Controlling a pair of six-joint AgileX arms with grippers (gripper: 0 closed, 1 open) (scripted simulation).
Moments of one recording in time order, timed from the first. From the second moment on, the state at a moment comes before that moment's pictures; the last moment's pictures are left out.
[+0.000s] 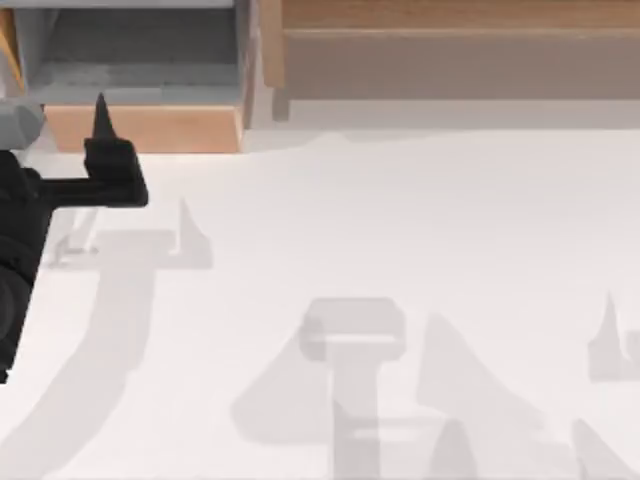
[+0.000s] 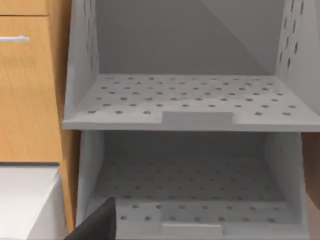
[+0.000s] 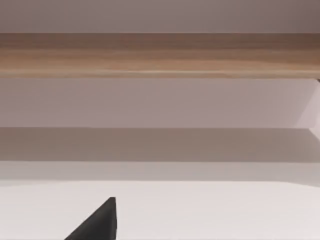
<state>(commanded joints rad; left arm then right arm) -0.41 1.00 0.35 0.66 -0.40 0.01 0.00 0.00 0.00 0.00 0.00 0.00</state>
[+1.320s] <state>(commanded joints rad) -0.09 1.40 0.32 0.99 -0.11 0.47 0.00 0.00 0.00 0.00 0.00 0.00</state>
